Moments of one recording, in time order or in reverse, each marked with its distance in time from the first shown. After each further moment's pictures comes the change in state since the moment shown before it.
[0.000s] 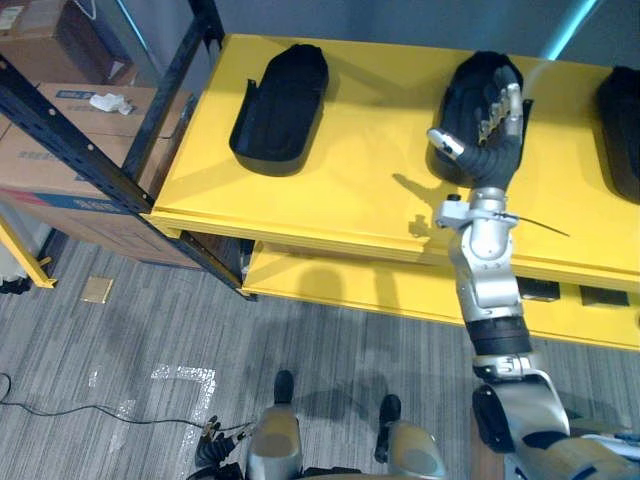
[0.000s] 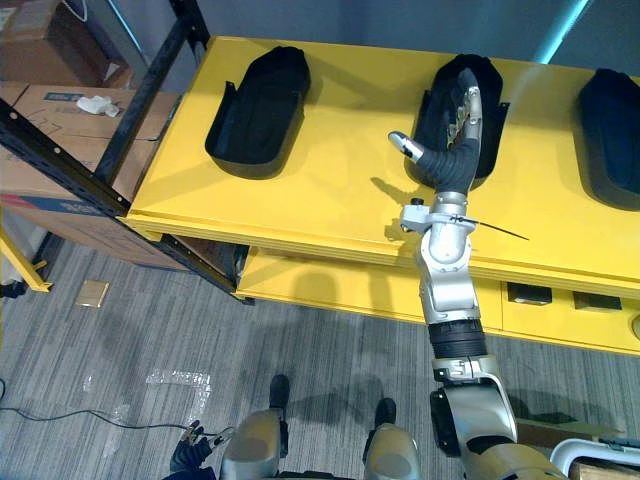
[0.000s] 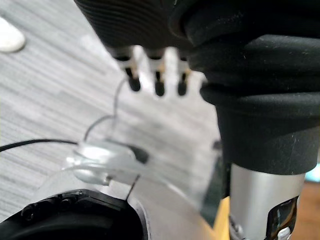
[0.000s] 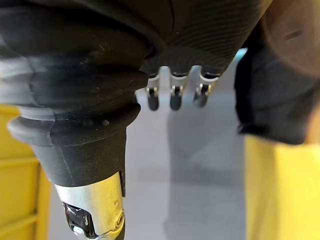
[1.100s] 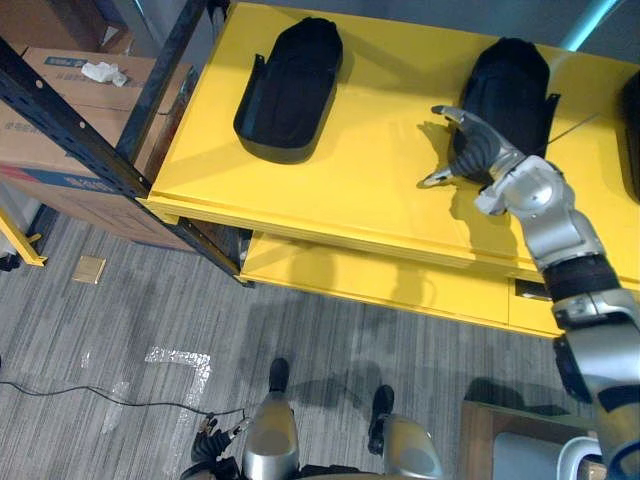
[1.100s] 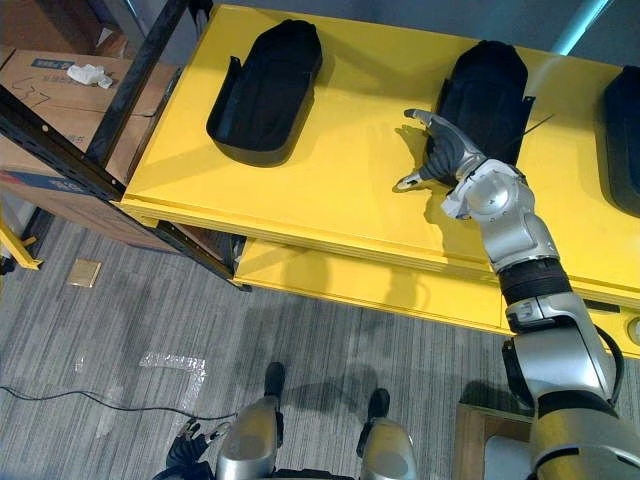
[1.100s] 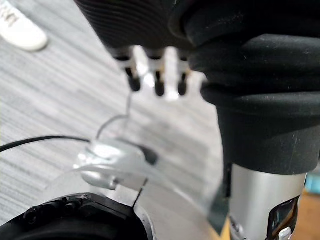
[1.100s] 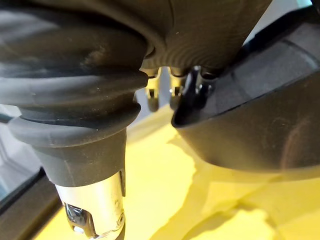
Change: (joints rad) left arm -0.001 0.002 0.037 -0.061 0.000 0.073 0.000; right arm -0.312 -0.429 0.288 0.383 -0.288 0.151 0.560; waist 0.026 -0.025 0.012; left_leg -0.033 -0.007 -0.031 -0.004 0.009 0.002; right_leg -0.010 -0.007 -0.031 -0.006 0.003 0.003
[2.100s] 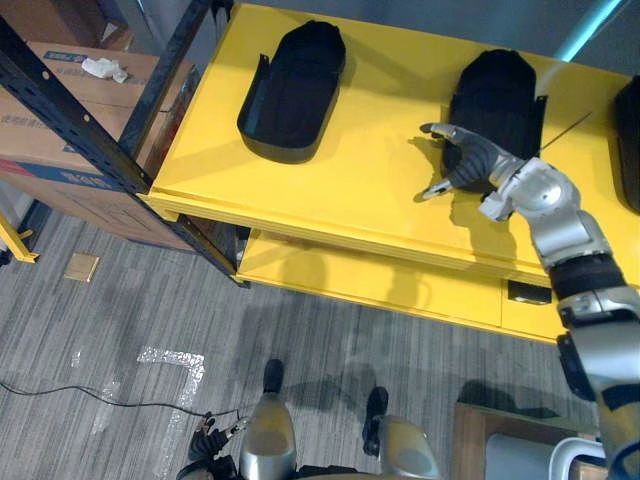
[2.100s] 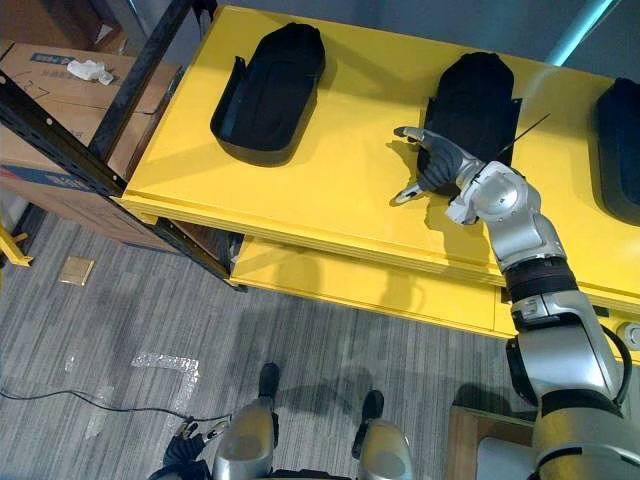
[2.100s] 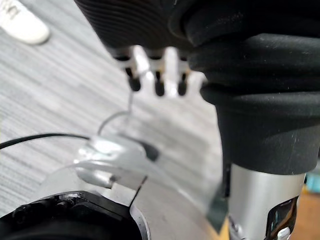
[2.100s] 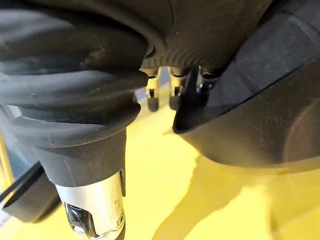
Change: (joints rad) left arm -0.001 0.015 0.009 -0.021 0.001 0.029 0.000; right arm 0.003 -0.016 0.004 0.056 0.066 -0.112 0.153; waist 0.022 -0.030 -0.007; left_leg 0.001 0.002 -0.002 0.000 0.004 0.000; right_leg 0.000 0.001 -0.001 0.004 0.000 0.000
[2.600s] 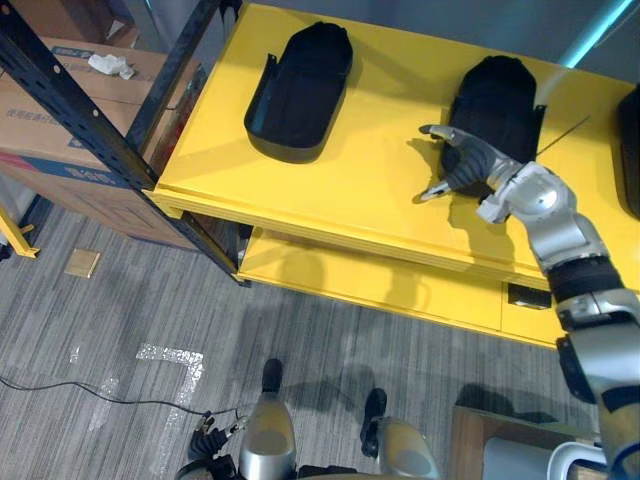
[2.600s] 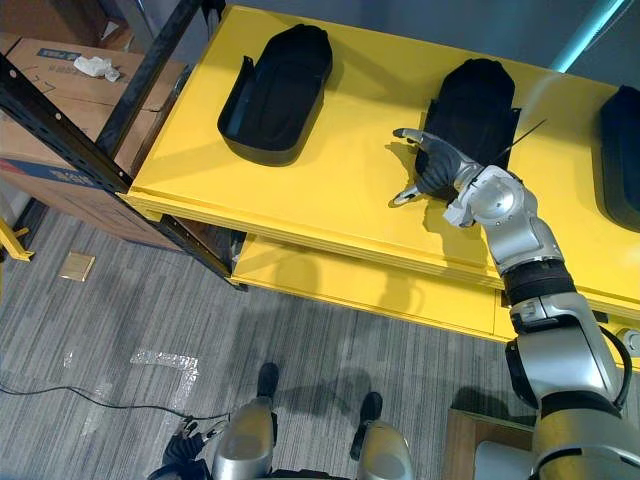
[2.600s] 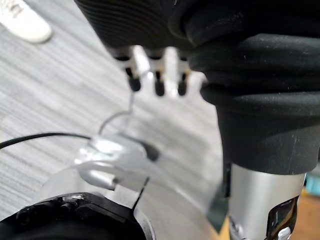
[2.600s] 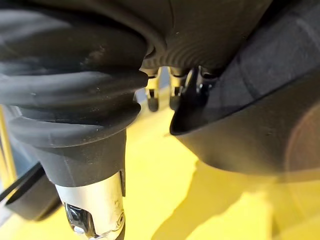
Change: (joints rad) left arm 0.000 0.000 0.000 0.002 0.001 -0.004 -0.002; right arm 0.011 0.000 0.013 0.003 -0.099 -0.006 -0.221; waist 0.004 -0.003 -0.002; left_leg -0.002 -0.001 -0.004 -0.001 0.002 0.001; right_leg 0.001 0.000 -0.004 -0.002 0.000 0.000
